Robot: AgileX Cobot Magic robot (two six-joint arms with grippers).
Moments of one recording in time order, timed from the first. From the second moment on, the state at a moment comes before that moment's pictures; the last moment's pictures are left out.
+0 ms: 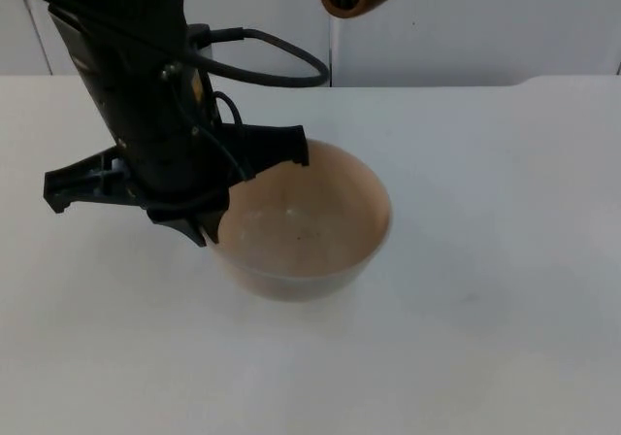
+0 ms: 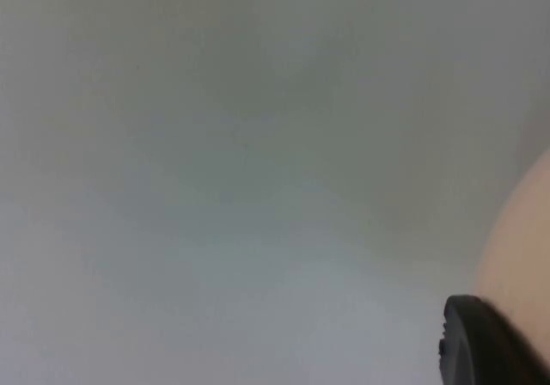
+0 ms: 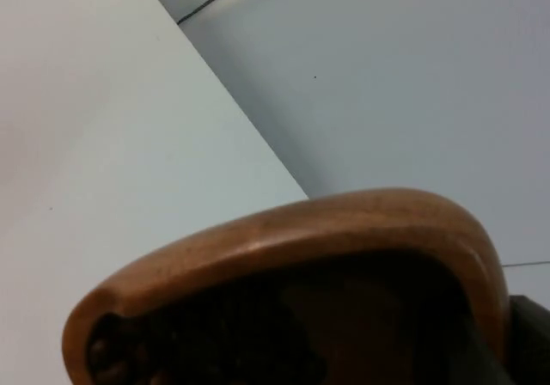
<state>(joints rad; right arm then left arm) 1.01 1.95 -1.85 -1.00 1.22 0.31 -0.58 1.79 -1.08 0.18 0.70 -0.92</state>
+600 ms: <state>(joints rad) 1.04 2.01 -1.85 -1.10 1.22 0.23 -0.58 1.79 -1.08 0.18 0.70 -0.92</state>
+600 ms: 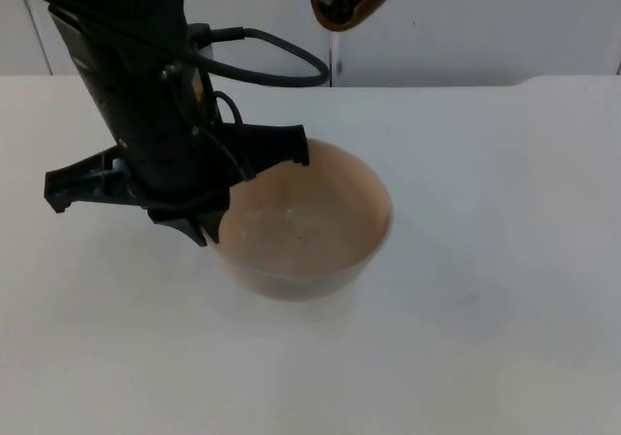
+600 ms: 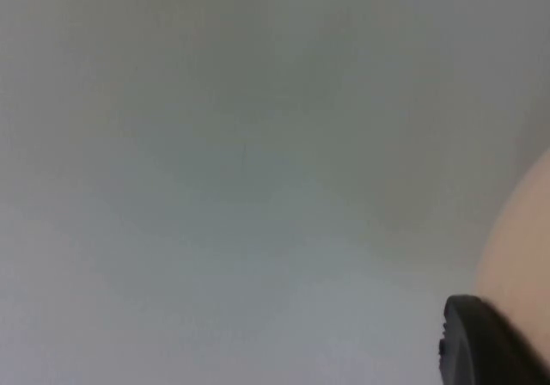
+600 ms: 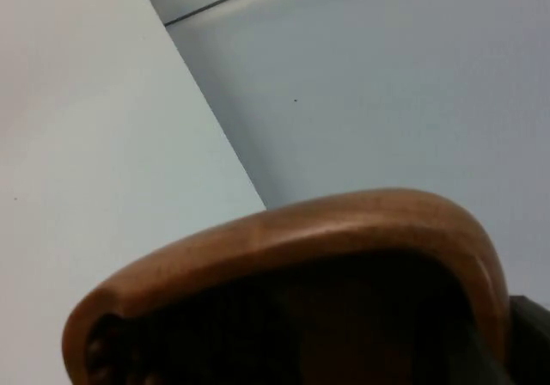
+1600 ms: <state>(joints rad) 1.13 2.05 -1.85 -1.35 1.23 0.18 -0.58 1.79 -1.08 0.17 0.70 -0.92</state>
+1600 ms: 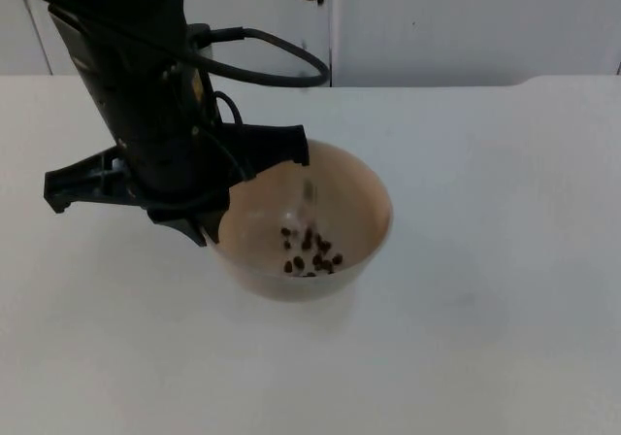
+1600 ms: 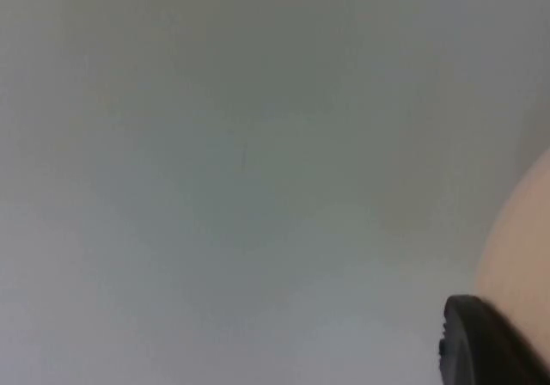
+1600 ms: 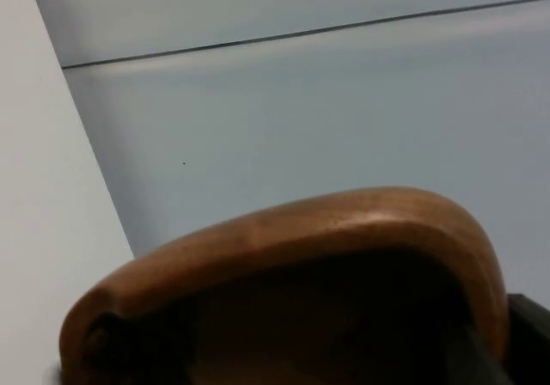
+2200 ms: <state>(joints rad) 1.13 2.05 -1.85 -1.34 1.23 0.18 -0.58 1.79 -1.08 0.17 0.70 -0.92</state>
